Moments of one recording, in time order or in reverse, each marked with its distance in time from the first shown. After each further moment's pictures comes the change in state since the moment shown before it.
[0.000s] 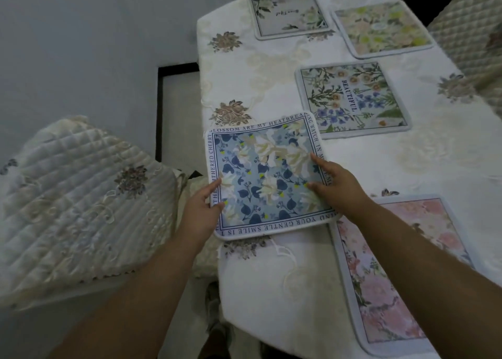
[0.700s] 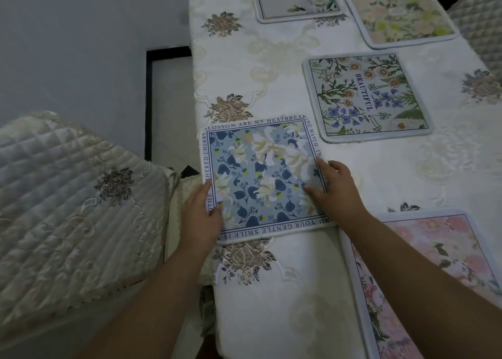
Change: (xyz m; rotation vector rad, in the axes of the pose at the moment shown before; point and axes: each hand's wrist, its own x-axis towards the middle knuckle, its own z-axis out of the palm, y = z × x) left_hand 0.052 -0.029 0.018 0.217 0.111 0.064; right_hand 0.051 0.028 0.040 -0.260 0.119 0.029
